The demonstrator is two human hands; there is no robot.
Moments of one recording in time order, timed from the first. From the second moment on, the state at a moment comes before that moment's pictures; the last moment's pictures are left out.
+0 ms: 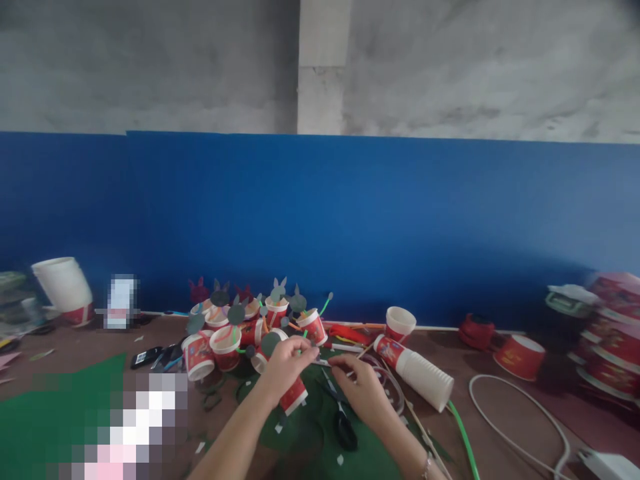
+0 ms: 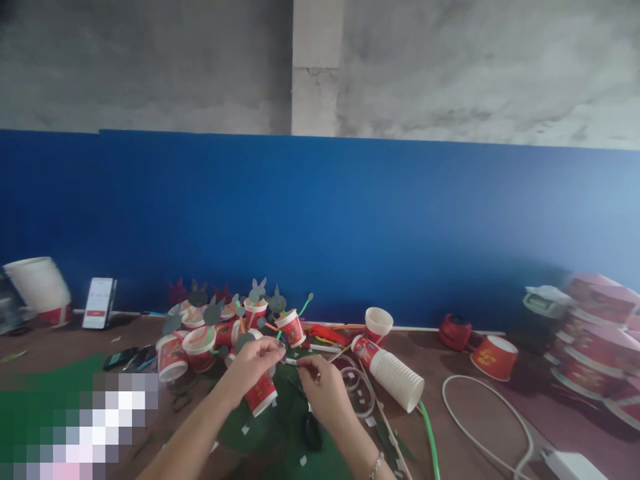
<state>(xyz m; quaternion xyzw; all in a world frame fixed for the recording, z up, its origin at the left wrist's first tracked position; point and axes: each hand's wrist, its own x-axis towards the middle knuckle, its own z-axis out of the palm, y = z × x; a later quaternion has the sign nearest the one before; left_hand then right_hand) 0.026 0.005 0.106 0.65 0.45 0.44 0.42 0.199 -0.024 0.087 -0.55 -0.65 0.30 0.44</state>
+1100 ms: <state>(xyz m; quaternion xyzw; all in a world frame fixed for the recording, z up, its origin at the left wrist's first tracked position) 0.044 -0.043 0.123 0.89 0.40 0.15 0.14 0.212 0.016 0.111 -0.53 -0.55 0.31 0.57</state>
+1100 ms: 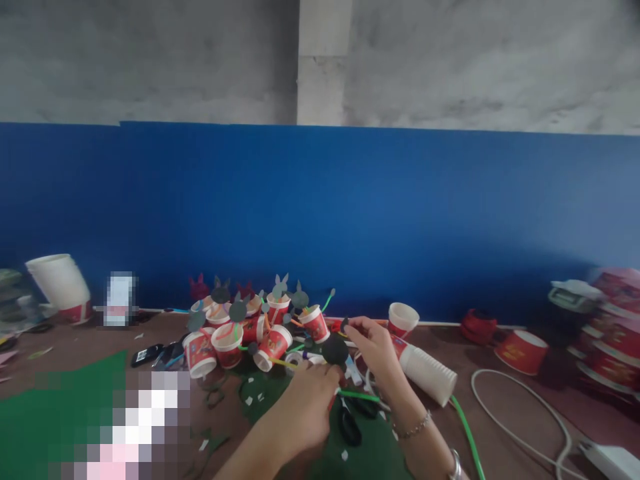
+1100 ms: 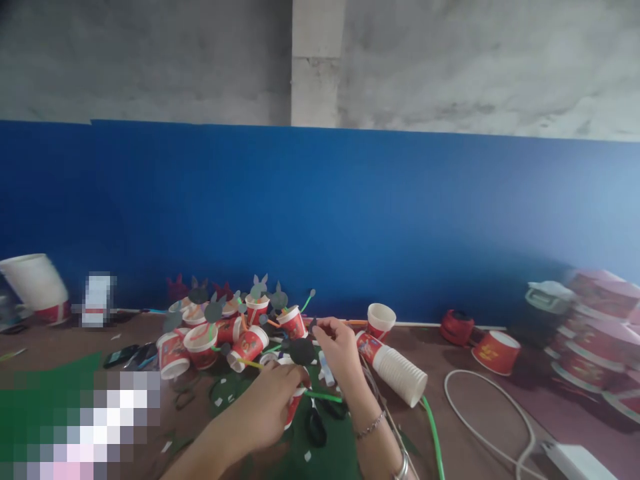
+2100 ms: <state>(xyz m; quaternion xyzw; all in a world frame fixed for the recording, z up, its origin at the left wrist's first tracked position) 0.033 0.005 0.101 0.63 0.49 0.50 0.34 0.222 0.022 0.090 -0.69 -0.66 0.13 0.28</state>
